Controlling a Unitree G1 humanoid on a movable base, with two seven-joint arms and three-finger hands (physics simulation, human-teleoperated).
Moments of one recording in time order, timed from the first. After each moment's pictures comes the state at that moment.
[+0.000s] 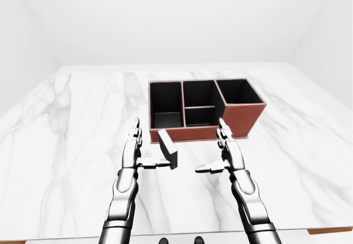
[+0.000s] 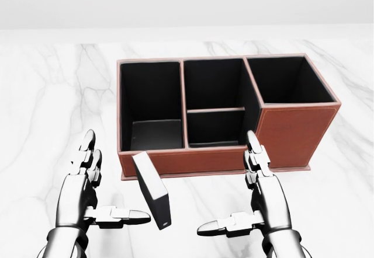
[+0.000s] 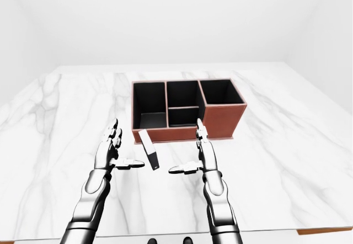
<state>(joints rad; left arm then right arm) -0.07 0.02 0.03 0.17 0.00 -0.09 -0.04 0.01 0.00 0.02 0.08 -0.05 -0.07 0.07</state>
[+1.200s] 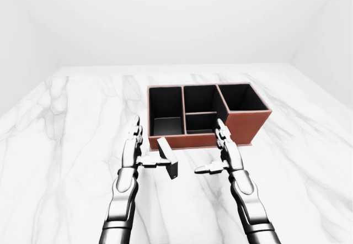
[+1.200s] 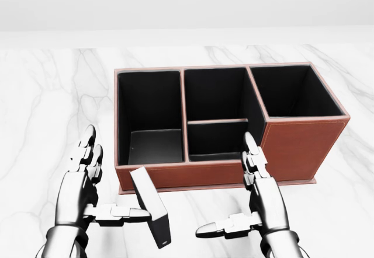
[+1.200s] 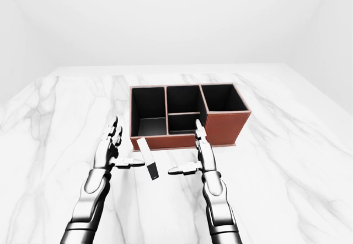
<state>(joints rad) -0.06 0.02 0.03 0.13 -0.01 -0.08 -0.05 0.01 0.00 0.03 0.09 -0.06 -0.08 0.07</state>
